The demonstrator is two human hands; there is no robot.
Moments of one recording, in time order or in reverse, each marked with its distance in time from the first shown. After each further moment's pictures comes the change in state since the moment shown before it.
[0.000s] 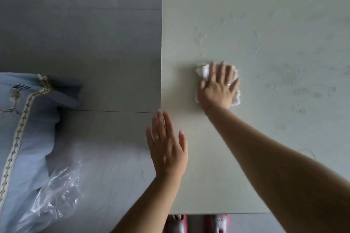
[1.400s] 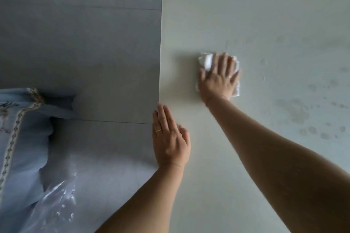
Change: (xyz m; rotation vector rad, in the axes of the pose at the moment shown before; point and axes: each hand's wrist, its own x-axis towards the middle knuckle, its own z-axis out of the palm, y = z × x) left_hand 0.117 0.034 0.006 -0.091 -0.086 -0.101; right_hand 0.119 -0.031 -0.007 -0.026 -0.058 -0.002
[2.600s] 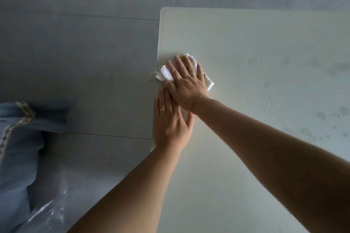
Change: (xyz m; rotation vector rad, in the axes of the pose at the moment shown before) left_hand 0.112 0.032 0.006 0.188 0.013 0.225; right_hand 0.052 -0.051 0.005 -0.023 -0.132 -0.571
